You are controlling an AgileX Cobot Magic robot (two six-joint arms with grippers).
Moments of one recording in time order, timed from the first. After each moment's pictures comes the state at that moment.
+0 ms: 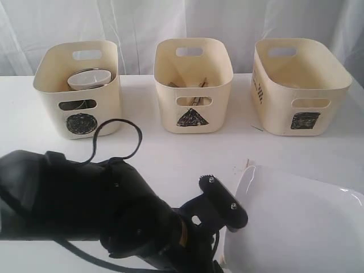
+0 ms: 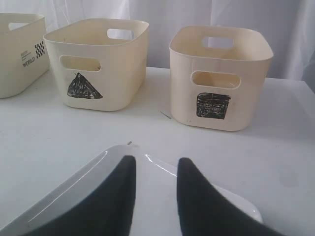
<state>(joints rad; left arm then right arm) -1.14 1.72 -0.96 -0.16 0.42 0.10 0.10 0.01 -0.01 -0.07 0.25 0.08</state>
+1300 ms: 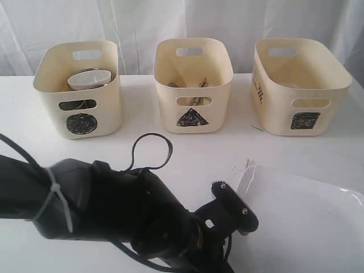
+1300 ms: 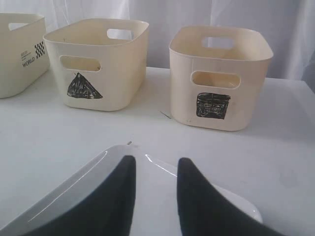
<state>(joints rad) -1.14 1.84 -1.02 -0.15 0.37 0.10 0.10 0.01 -0.01 -0.07 0.25 0.08</state>
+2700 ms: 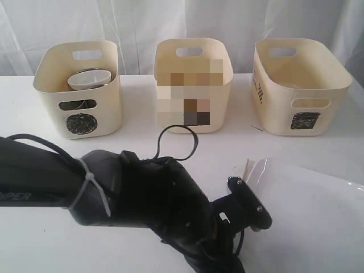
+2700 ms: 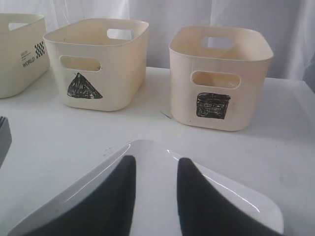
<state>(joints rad) -1.14 1.91 -1.15 -0.03 0.48 0.10 0.10 0.01 -0.01 -0.07 0.25 0.08</state>
